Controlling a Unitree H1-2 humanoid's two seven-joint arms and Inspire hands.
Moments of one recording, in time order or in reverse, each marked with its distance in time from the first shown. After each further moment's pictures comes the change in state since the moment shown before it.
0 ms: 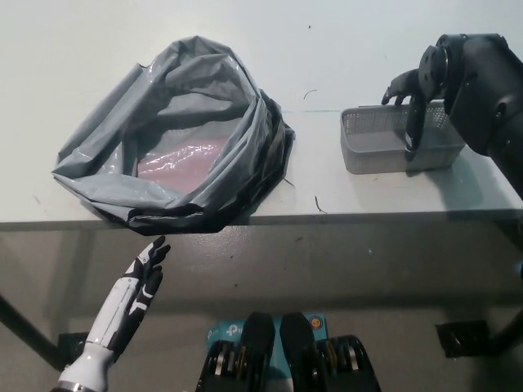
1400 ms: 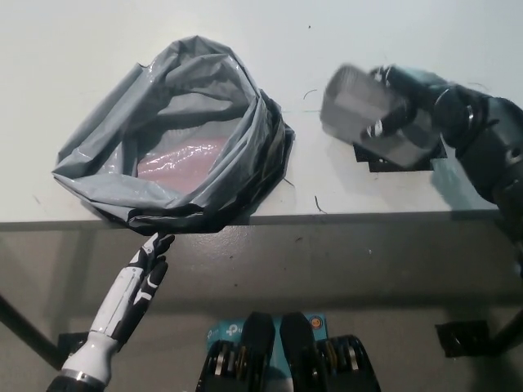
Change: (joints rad) left_arm -0.038 0.005 -0.011 0.007 0.003 0.006 -0.003; right_arm 0.121 0.015 -0.349 0.116 0.086 -0.331 -0.577
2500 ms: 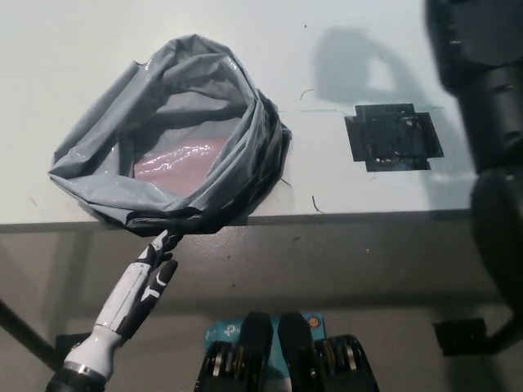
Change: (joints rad) left_arm -0.019 0.025 -0.027 -0.004 0.017 0.013 -0.024; right_arm -0.211 0.163 -0.465 -0.348 0.392 0.122 -0.003
